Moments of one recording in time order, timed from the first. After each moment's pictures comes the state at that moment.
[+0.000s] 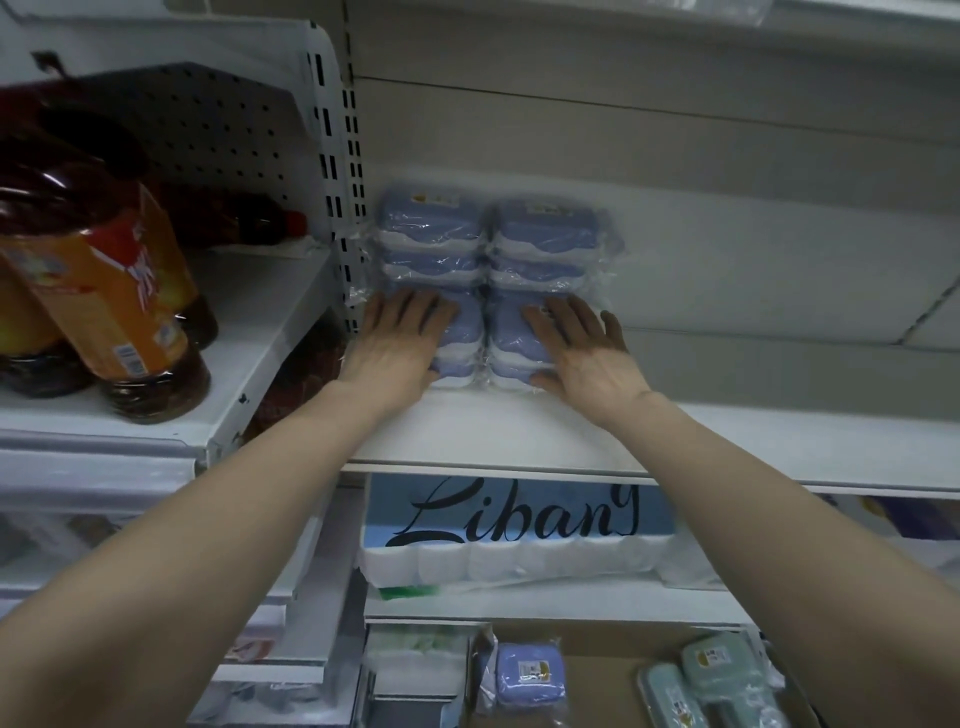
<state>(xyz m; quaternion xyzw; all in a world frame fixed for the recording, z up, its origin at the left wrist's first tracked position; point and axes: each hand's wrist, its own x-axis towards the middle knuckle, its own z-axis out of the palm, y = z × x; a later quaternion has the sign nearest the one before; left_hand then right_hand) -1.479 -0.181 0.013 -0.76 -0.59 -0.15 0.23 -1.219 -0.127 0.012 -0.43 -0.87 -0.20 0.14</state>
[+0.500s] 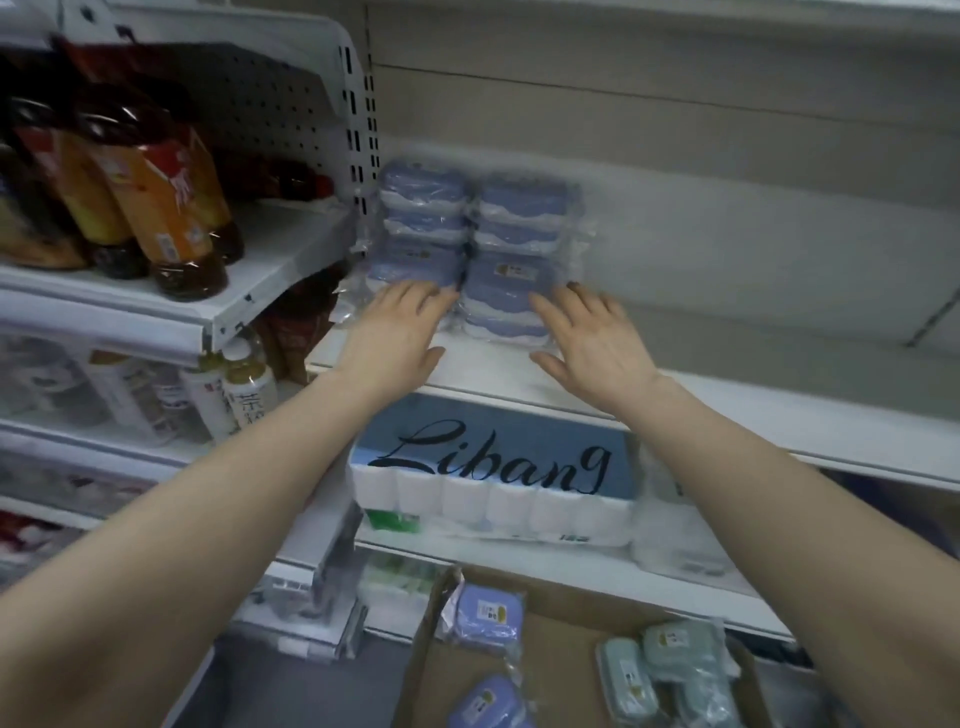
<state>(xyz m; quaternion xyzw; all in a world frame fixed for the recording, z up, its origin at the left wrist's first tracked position) -1.382 -0.286 0.024 -0.73 -0.63 -0.18 0.21 -1.135 -0.189 0.031 -0.32 -0.90 -0.24 0.18</state>
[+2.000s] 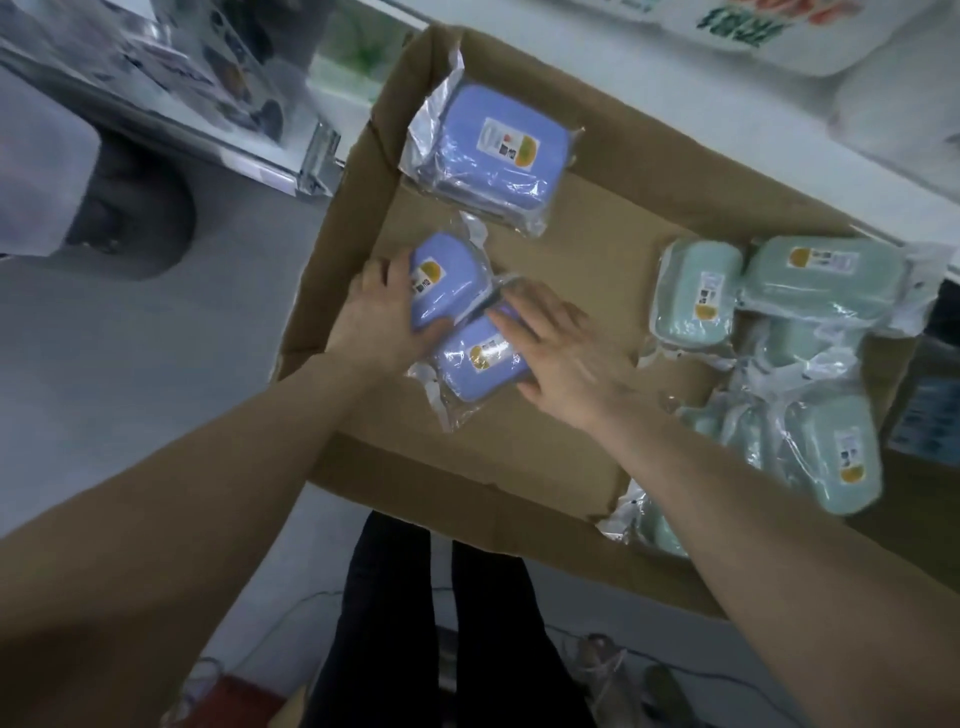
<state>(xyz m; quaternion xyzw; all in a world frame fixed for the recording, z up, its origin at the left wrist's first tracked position) -1.215 -0.482 -0.501 -0.48 -0.82 -0.04 -0.31 -1.000 -0.393 -0.509 -0.23 -0.94 0.17 -0.16</state>
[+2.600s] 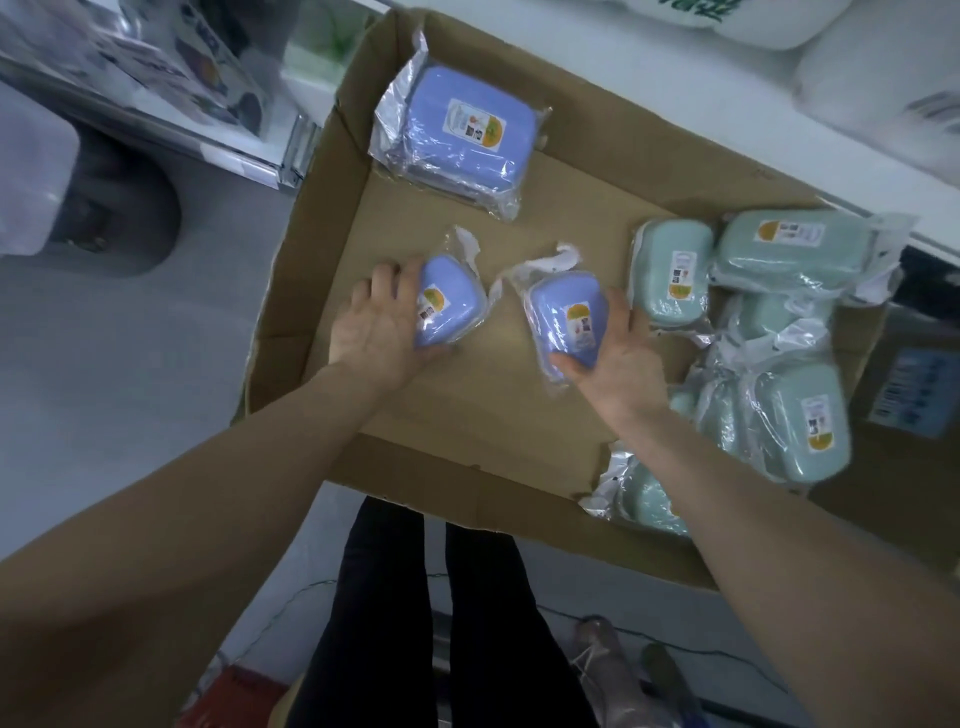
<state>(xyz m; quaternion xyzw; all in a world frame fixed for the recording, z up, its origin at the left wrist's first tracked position) -1.178 -0.491 -0.498 -0.53 -0.81 0.07 -0.26 -0.935 -0.393 -0.497 -0.58 -0.77 0.24 -0.13</state>
